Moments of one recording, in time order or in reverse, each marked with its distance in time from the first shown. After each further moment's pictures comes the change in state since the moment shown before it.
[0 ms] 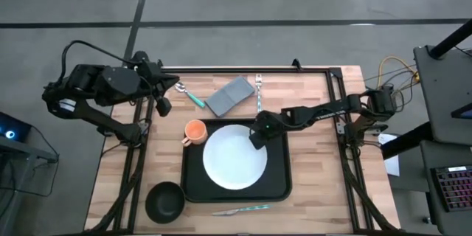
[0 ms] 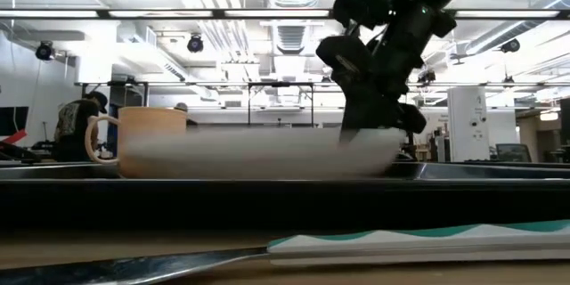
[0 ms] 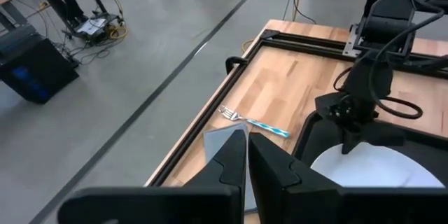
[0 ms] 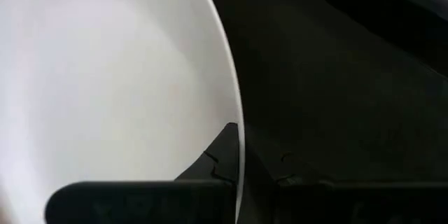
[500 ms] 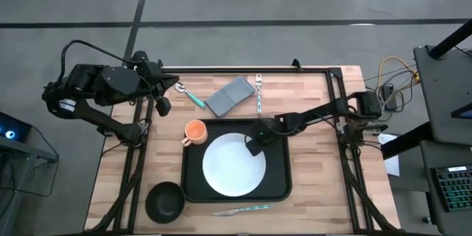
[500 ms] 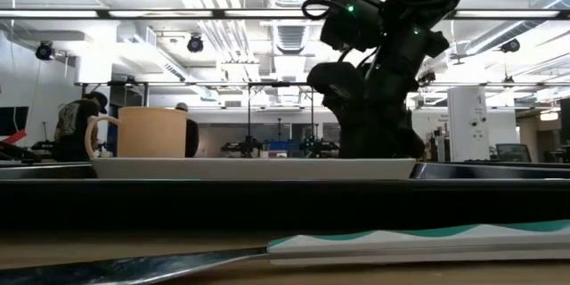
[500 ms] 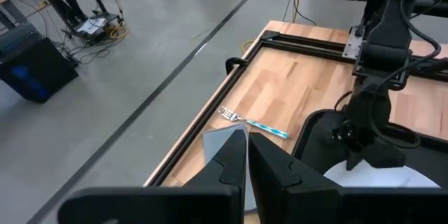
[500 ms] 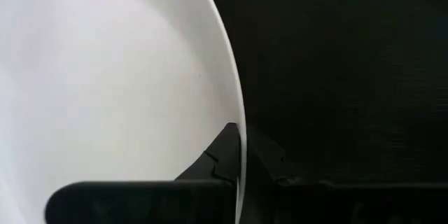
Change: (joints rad) left arm 0.000 0.000 0.003 0.000 0.000 -0.007; right arm 0.030 0.142 0.020 0.061 -0.034 0.013
